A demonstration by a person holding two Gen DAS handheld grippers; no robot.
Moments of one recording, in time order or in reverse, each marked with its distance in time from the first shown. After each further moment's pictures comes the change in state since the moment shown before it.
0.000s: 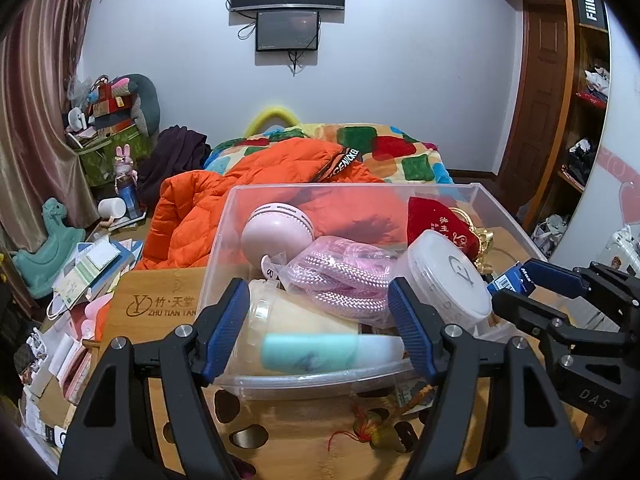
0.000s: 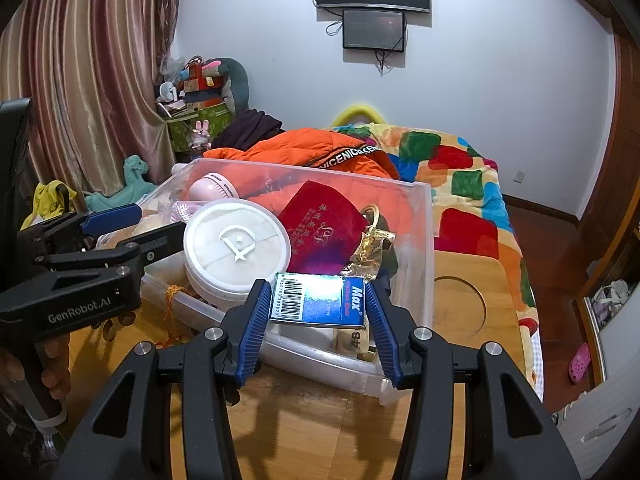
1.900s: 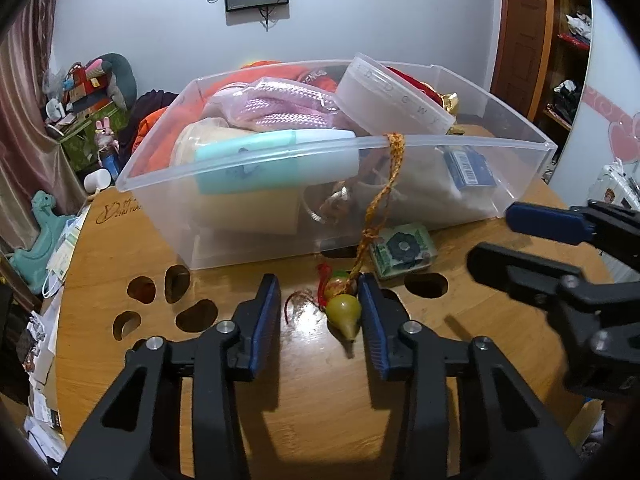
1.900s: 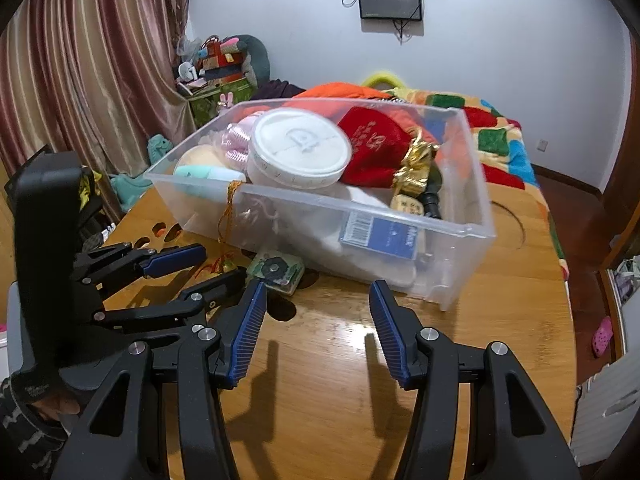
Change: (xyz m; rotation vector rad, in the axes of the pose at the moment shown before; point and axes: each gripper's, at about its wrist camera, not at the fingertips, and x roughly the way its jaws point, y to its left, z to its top) left arm 0.001 -0.024 -0.083 0.093 0.168 -0.040; right arm -0.005 0.027 -0.048 0.021 0.110 0.109
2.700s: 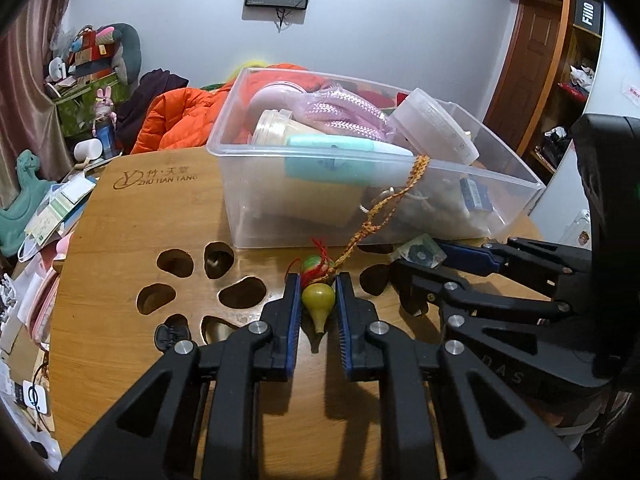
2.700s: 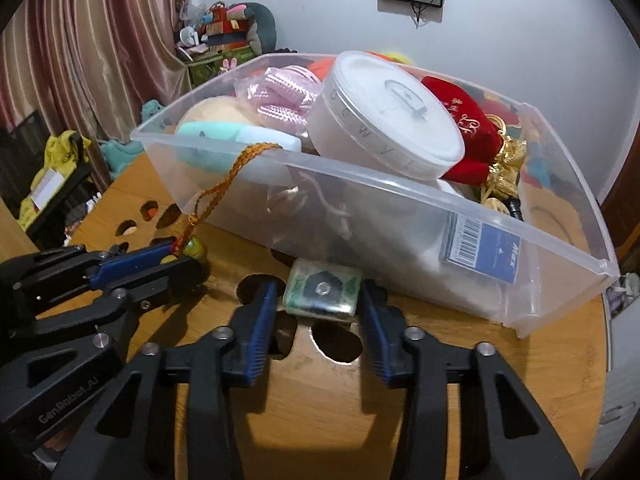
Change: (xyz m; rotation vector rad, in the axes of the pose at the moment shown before) left arm -0.025 0.041 -0.009 -0.140 -0.040 -0.102; right arm 0.053 0.037 0.013 -0.053 0.086 -0.034
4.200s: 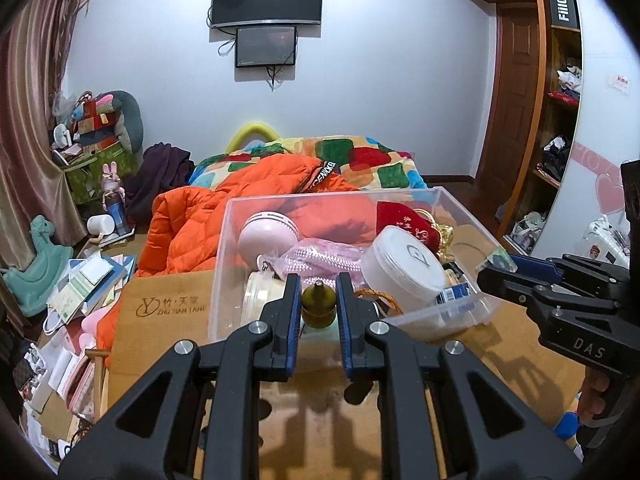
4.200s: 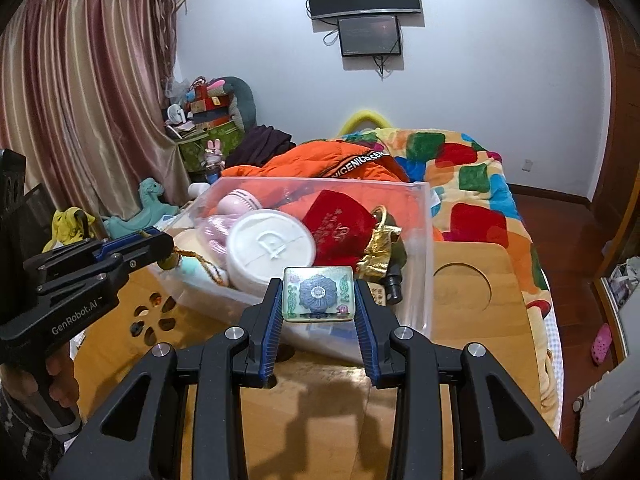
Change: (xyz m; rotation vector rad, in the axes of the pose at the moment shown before) left arm -0.025 -0.024 0.072 0.110 -0.175 0.061; right arm -0.083 -0.063 0.019 0.110 -0.229 -0.015
